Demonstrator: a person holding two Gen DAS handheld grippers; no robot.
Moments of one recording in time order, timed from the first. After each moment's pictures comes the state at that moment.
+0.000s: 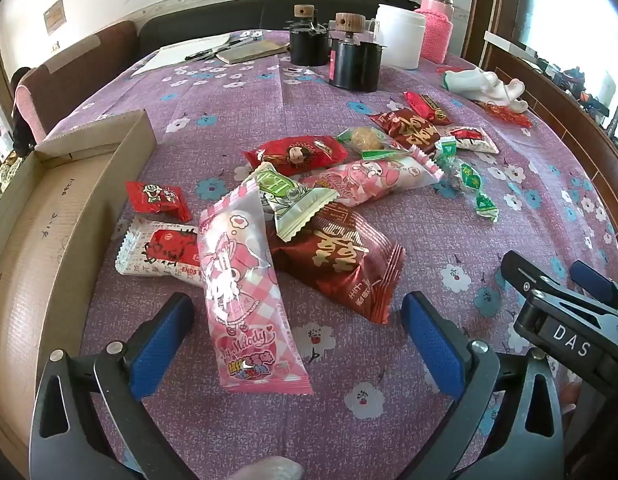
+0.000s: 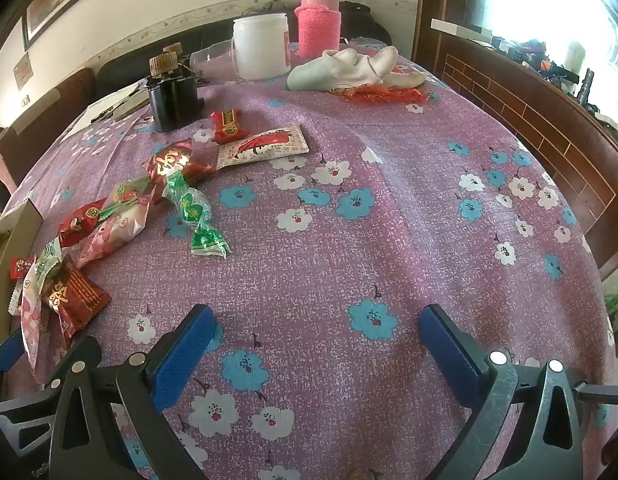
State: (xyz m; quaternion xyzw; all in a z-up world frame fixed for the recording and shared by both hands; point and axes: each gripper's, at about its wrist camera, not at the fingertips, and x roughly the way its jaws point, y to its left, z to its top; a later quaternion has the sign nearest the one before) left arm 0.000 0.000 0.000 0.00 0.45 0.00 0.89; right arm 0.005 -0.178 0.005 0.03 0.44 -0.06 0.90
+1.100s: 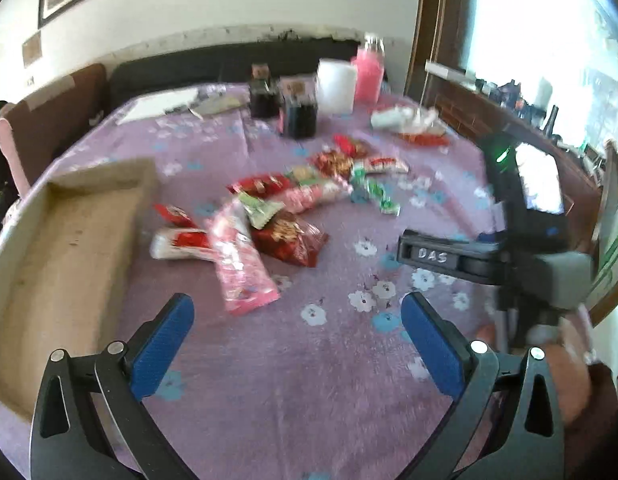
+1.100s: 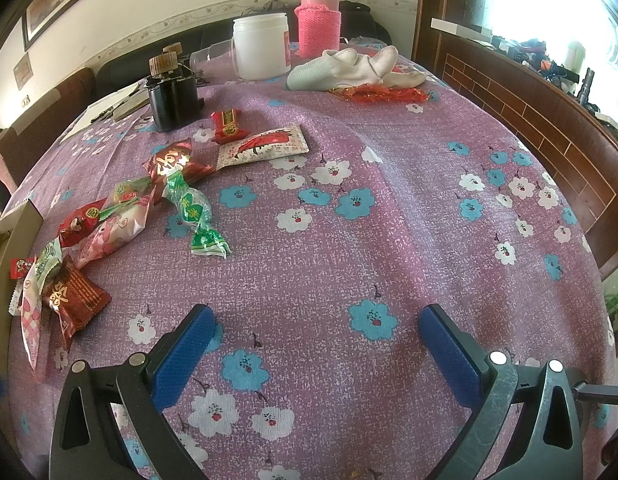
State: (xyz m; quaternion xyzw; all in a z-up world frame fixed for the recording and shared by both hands) left arm -0.095 0.019 0.060 0.00 0.37 -0.10 0.92; right arm 0.006 -0.178 0.005 0.03 0.44 -0.06 0.89
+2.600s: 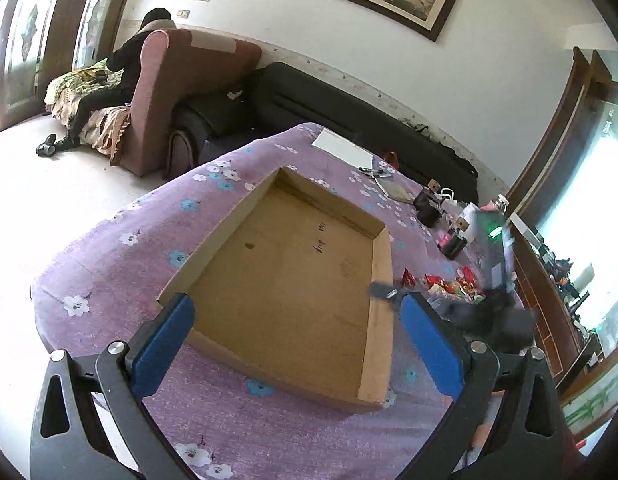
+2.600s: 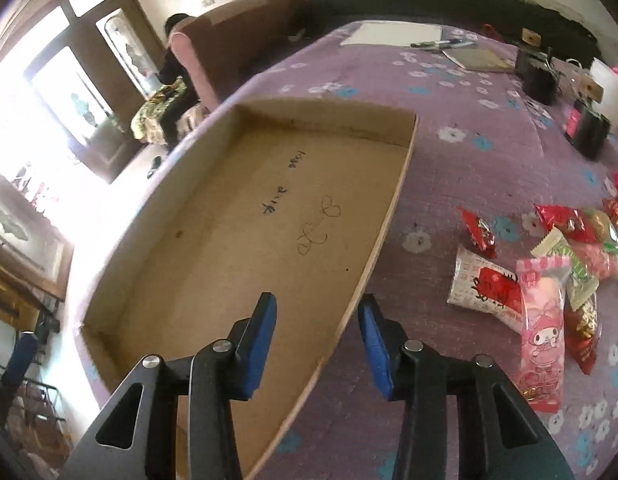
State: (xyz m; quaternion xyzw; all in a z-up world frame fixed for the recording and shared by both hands) left arm -0.182 0.293 0.085 -0.23 0.29 0.06 0.93; right arm -0.006 0.127 0.044 -0.03 0.50 0.28 0.82
